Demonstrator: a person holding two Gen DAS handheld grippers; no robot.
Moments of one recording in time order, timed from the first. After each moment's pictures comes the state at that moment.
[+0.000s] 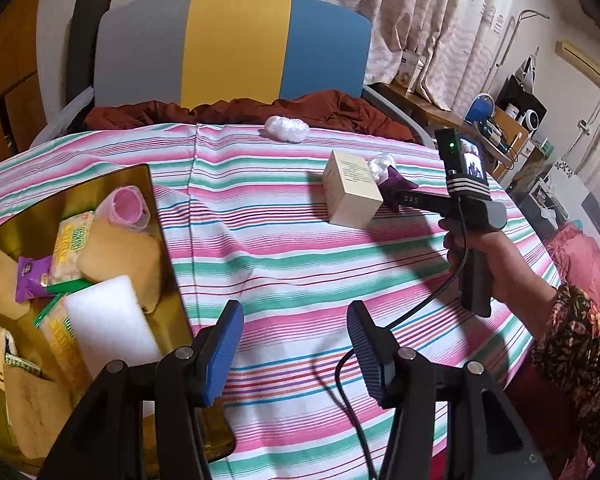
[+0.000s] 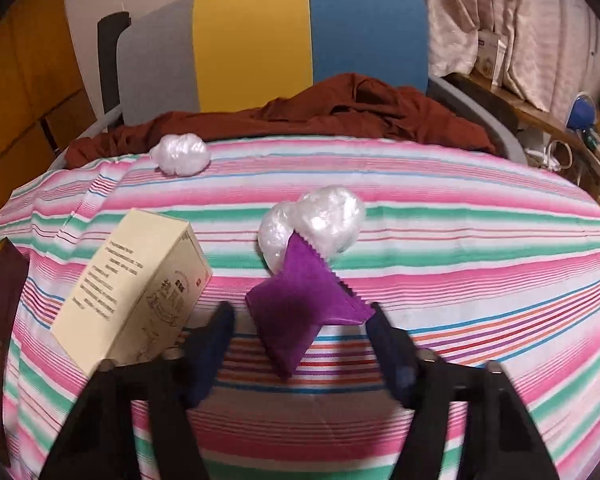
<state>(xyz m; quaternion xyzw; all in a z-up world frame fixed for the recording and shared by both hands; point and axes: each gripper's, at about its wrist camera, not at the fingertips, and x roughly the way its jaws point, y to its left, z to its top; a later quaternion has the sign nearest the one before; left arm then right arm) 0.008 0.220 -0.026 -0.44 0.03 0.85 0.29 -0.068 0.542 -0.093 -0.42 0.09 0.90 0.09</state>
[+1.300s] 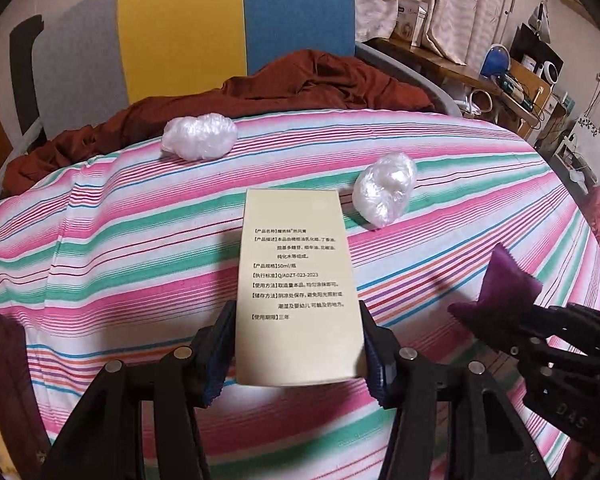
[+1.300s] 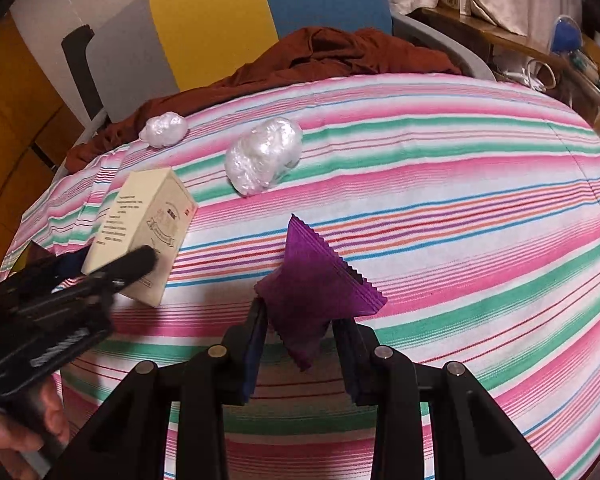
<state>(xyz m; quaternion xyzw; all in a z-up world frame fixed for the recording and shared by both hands) -0.108 0.409 -0.090 -0.47 0.12 0.83 0.27 -0.002 0.562 -0.078 -0.48 0.17 0.86 0.10</state>
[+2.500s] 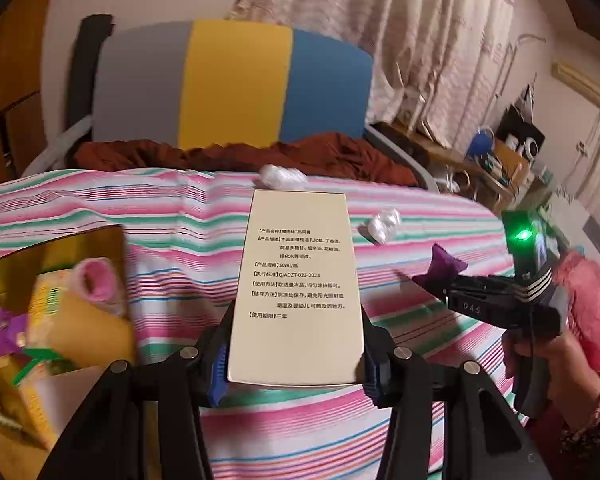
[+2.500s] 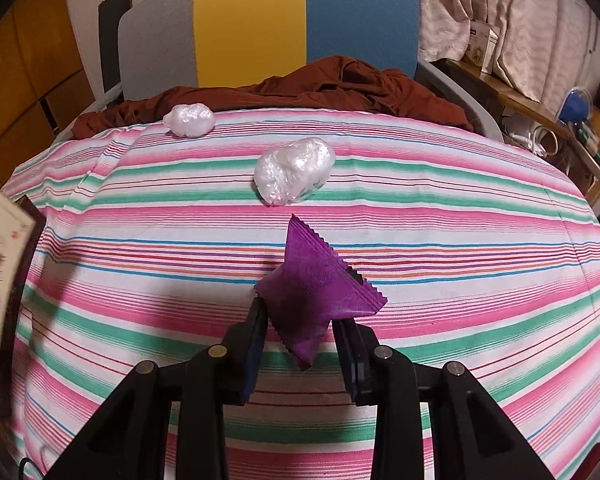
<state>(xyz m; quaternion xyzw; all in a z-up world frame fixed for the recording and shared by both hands) -0.028 0.241 -0.020 -0.37 0.00 0.88 0.28 -0.005 0.529 -0.075 -0.46 0.06 0.88 0.11</state>
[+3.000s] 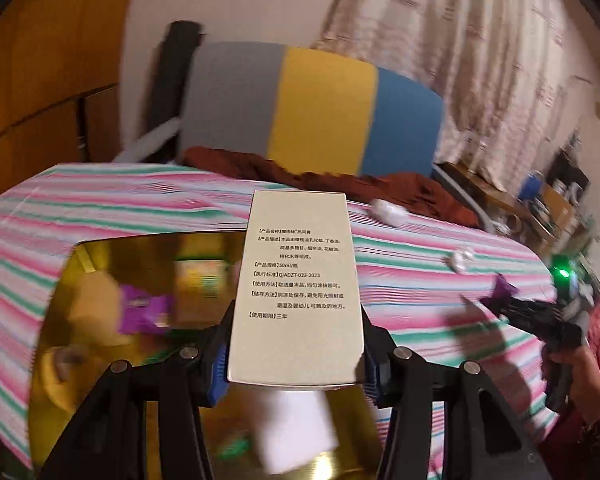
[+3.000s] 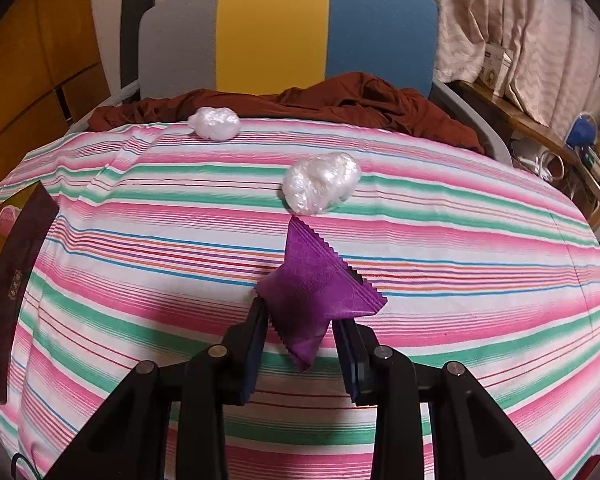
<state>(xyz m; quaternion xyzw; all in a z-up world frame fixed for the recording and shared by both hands) -0.030 0.108 -0.008 -0.35 -0.04 0.92 0.17 -0.004 0.505 -0.070 -0.44 0.03 0.90 0.09</state>
